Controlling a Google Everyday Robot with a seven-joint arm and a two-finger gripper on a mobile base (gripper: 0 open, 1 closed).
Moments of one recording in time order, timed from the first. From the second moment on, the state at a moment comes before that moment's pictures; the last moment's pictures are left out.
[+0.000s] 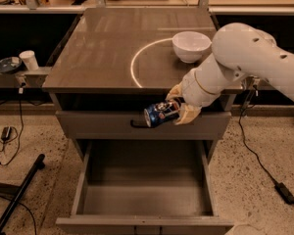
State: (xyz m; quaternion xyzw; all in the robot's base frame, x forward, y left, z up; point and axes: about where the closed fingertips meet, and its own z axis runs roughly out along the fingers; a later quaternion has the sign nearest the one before) arm 0.566 -0.091 0.772 -0.79 0.56 0.04 0.24
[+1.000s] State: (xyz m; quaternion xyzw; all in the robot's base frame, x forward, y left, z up) arm 0.578 -0.086 0.818 -0.80 0.55 0.03 0.24
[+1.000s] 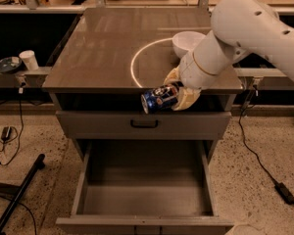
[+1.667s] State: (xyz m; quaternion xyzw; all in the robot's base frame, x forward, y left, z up) arm 0.589 -0.084 0.846 -0.81 0.54 0.02 0.25
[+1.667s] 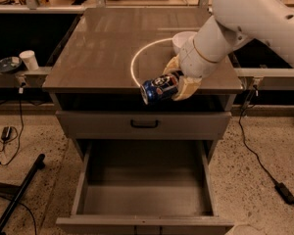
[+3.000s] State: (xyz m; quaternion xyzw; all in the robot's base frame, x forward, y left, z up) arm 0.590 -0.104 0.807 -0.82 0.53 0.01 0.22
